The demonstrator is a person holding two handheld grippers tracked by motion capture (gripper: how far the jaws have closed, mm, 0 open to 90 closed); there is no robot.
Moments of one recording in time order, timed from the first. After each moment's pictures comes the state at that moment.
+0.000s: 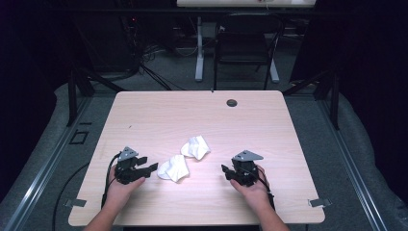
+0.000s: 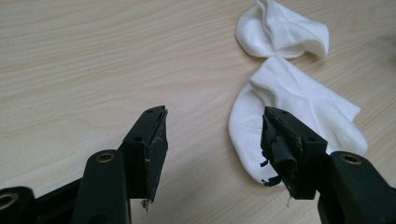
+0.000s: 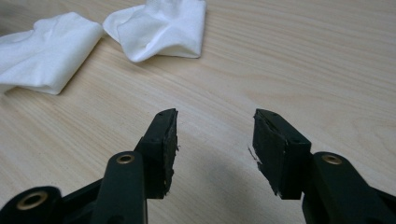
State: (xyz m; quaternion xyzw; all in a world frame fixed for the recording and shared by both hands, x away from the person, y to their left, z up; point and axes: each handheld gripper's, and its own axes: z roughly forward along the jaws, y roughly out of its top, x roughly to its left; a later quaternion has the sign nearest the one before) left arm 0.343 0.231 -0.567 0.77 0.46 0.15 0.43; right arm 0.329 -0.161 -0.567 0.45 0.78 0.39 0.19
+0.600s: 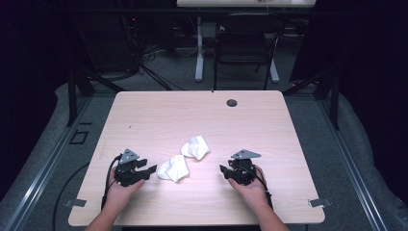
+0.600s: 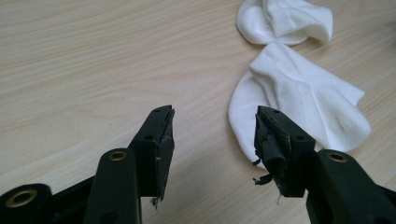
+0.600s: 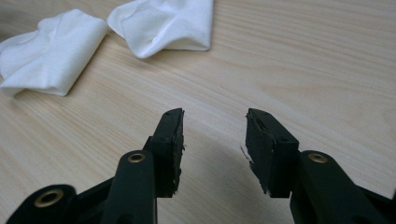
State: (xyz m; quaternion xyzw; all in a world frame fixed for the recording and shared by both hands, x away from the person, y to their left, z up) left arm 0.335 0.230 -0.566 0.78 0.45 0.16 0.40; right arm 0.334 -0.156 -0.570 0.47 0.78 0.39 0.16
